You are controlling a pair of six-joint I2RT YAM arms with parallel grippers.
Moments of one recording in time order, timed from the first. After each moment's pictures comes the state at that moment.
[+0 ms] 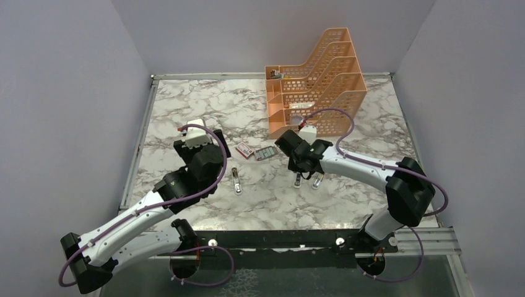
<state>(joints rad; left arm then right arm) -0.90 0.81 0.81 -0.45 -1.04 -0.54 0.88 1.59 1.11 -0.63 0.46 0.88</state>
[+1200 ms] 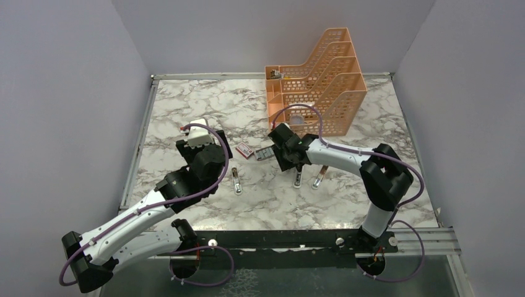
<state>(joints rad) -0.90 0.82 0.81 -0.45 -1.01 -0.54 0.82 1.77 1.17 -0.50 0.30 0.33</state>
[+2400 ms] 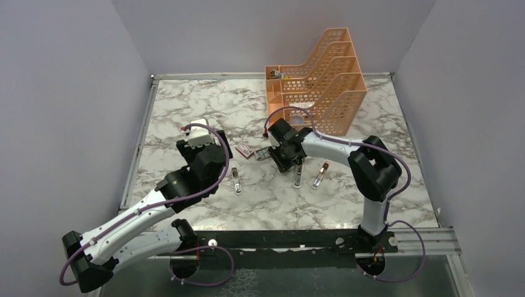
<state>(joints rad) -0.90 0.82 0.81 -0.45 -1.01 -0.54 0.75 1.90 1.26 -0.56 -0.02 0.06</state>
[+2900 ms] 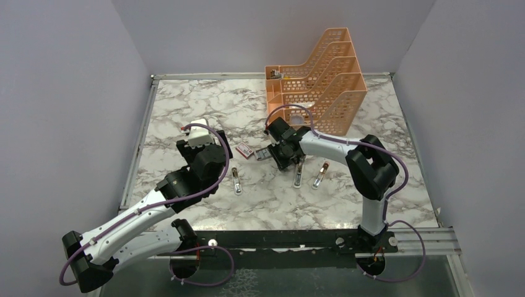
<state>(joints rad) -0.90 0.82 0.81 -0.45 -1.01 -0.54 0.75 1.92 1.29 -0.56 0.03 0.14</state>
